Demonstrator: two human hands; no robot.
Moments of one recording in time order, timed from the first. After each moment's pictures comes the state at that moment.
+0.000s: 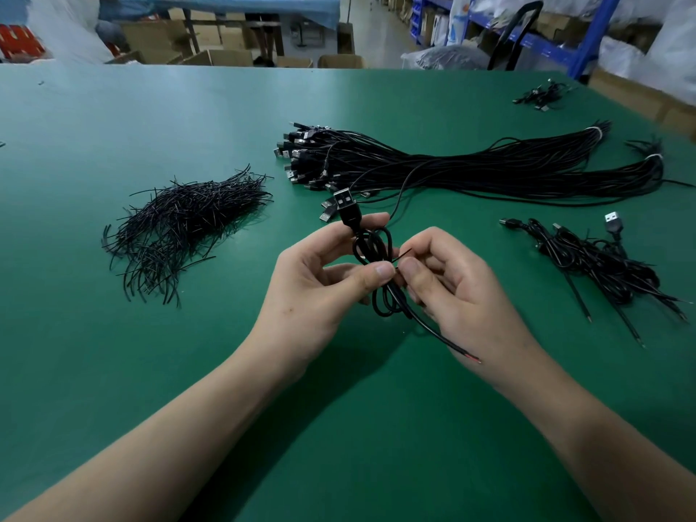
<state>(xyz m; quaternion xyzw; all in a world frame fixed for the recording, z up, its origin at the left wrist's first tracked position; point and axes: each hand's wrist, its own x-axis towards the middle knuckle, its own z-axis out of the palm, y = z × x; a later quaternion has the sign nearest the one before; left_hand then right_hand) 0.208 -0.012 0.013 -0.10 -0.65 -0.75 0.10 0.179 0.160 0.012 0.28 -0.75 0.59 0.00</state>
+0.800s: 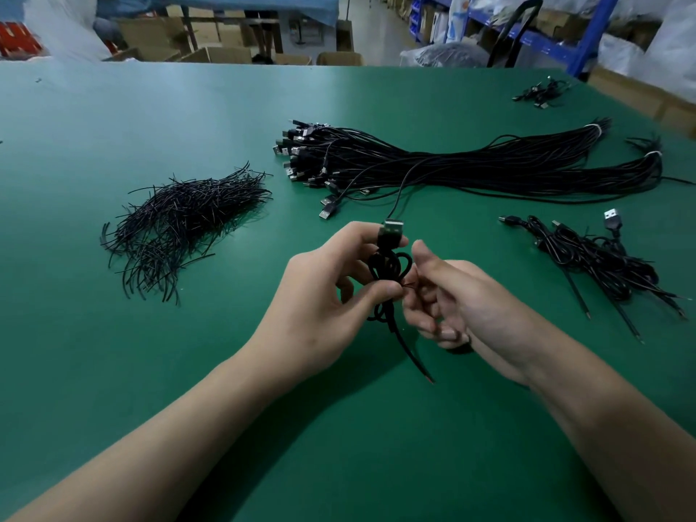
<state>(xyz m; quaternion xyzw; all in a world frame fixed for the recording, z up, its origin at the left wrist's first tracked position) 0.213 -0.014 0.015 -0.17 -0.83 -0.51 0.17 0.171 0.173 0.018 0.15 -0.70 0.64 -0.28</state>
